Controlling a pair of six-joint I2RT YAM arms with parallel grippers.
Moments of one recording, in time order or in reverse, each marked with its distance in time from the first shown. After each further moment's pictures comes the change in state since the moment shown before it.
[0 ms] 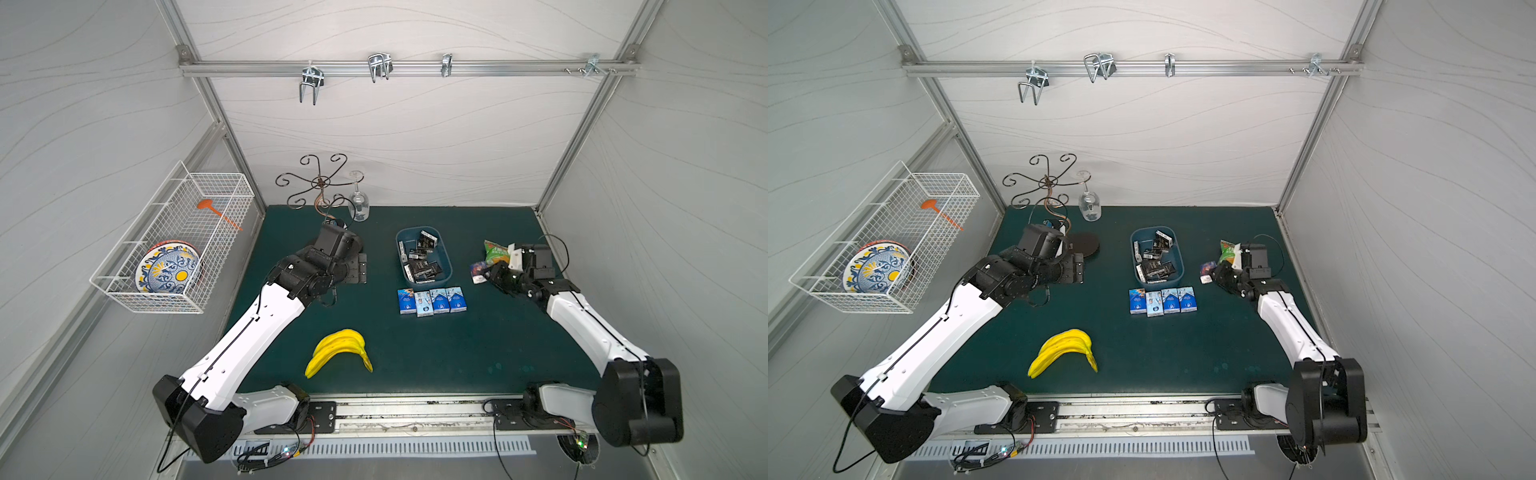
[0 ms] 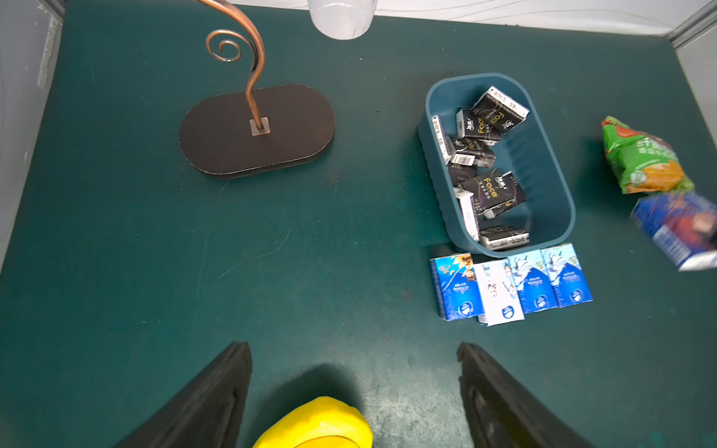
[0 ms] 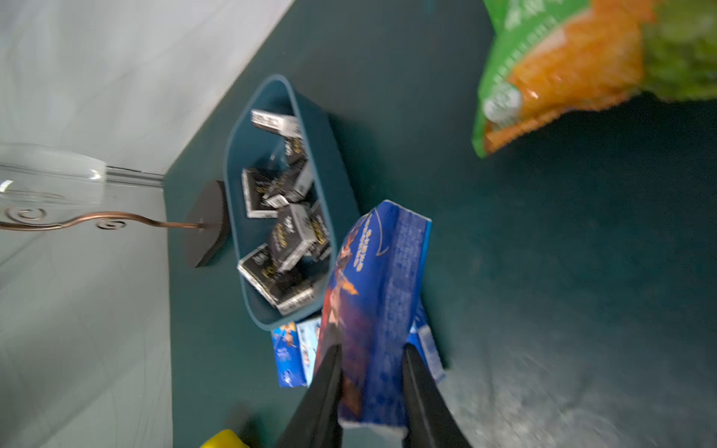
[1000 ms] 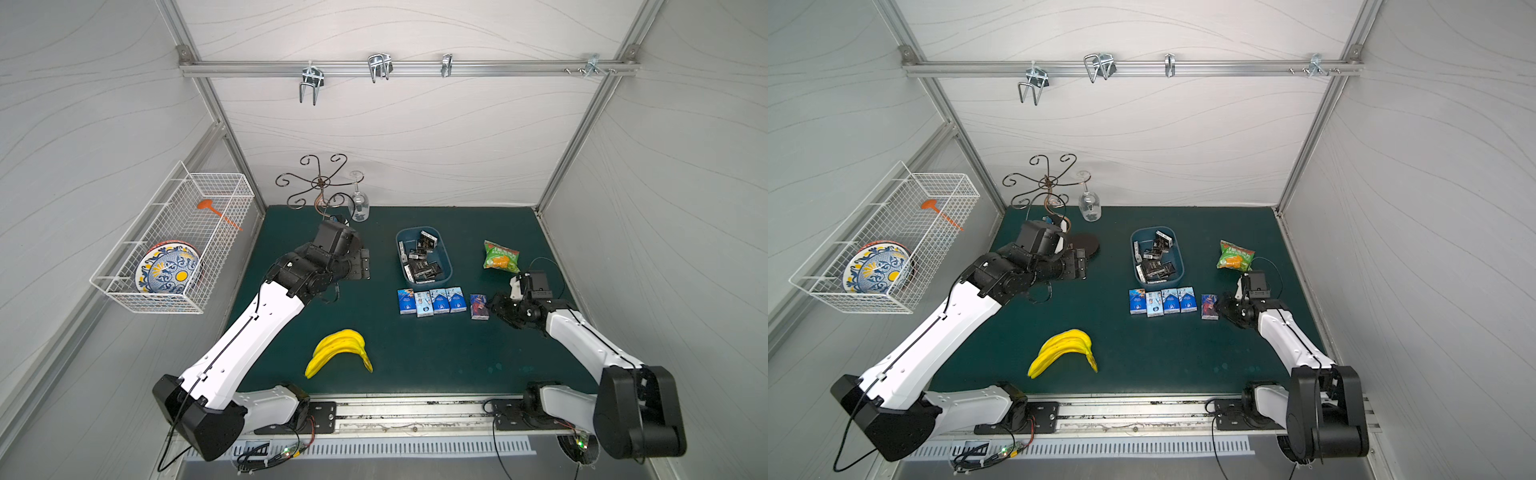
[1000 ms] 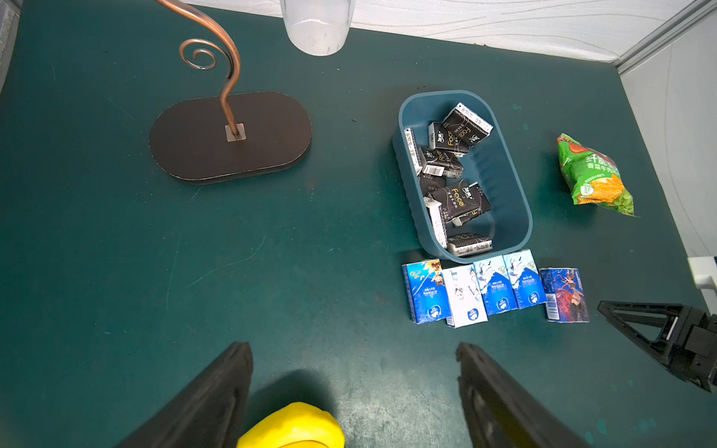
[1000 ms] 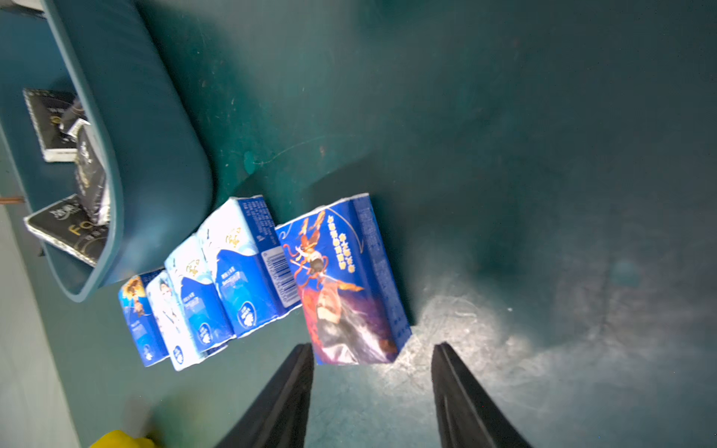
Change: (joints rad) left arm 0.000 0.009 0.032 0.014 0.050 -0.032; right arm -0.024 -0.034 -0.178 -0.106 0.109 -0.065
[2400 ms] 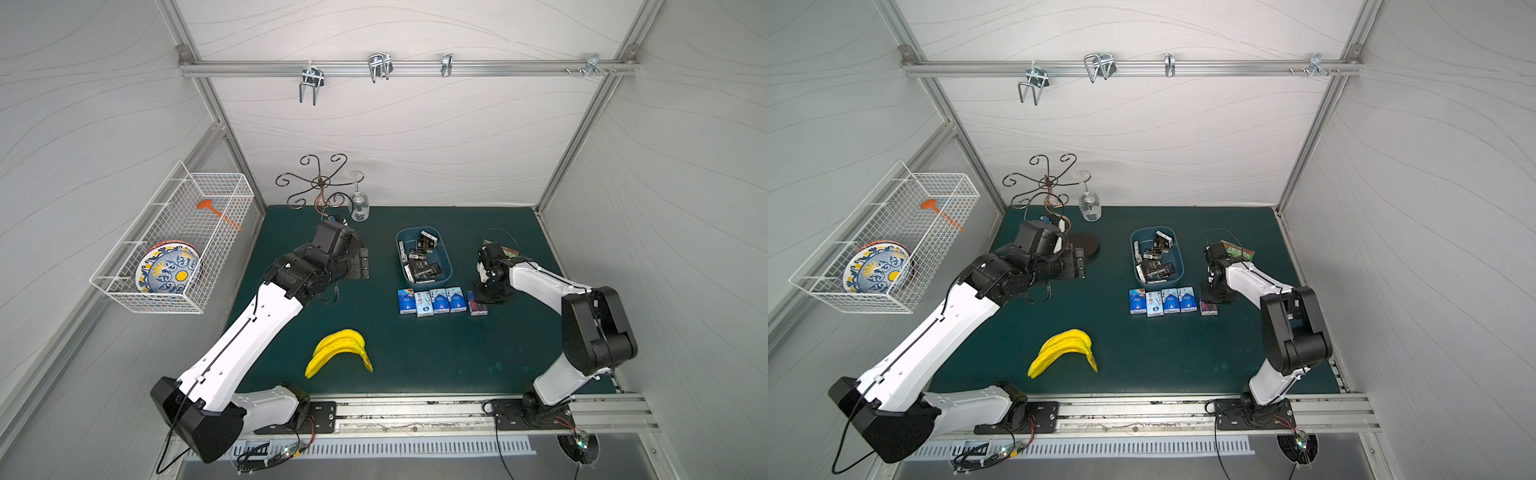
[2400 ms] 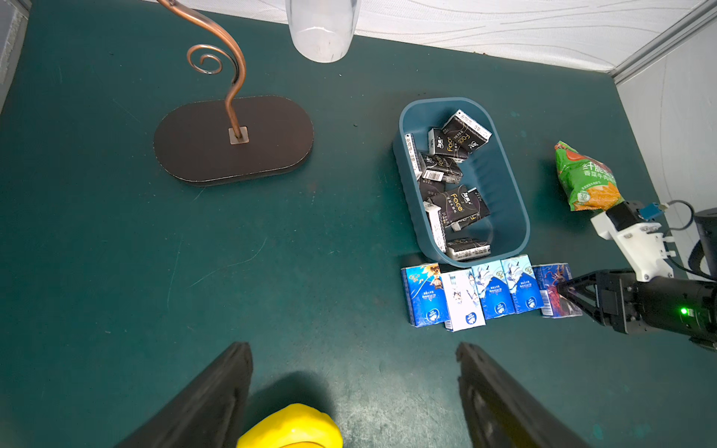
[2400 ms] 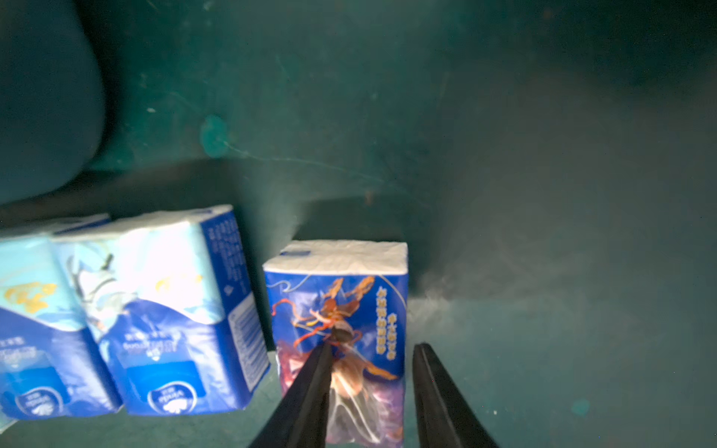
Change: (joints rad) left arm 0.000 -0.010 0.000 0.002 -0.009 -0.001; right arm 0.222 0.474 0.430 -0.255 0.284 -0.345
